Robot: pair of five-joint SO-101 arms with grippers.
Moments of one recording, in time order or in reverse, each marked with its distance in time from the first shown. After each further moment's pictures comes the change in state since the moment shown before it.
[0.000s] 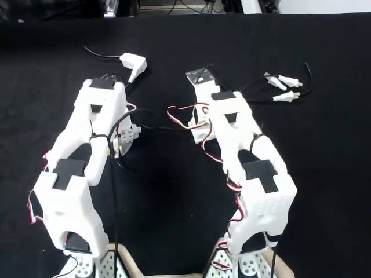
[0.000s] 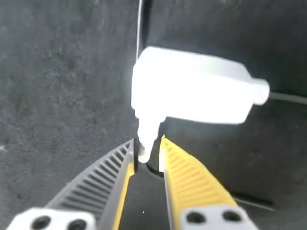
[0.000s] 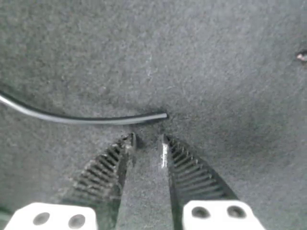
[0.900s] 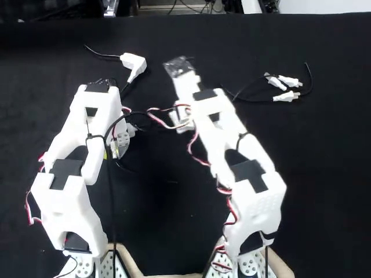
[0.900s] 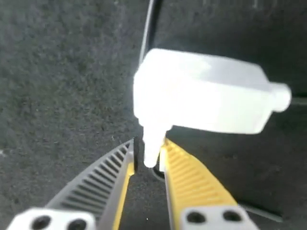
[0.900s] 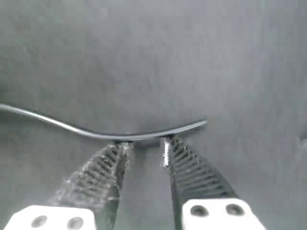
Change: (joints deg) left arm -2.1 -0.4 4.6 -3.3 0.0; right arm -8.4 0.3 -4.4 -10.8 0.0
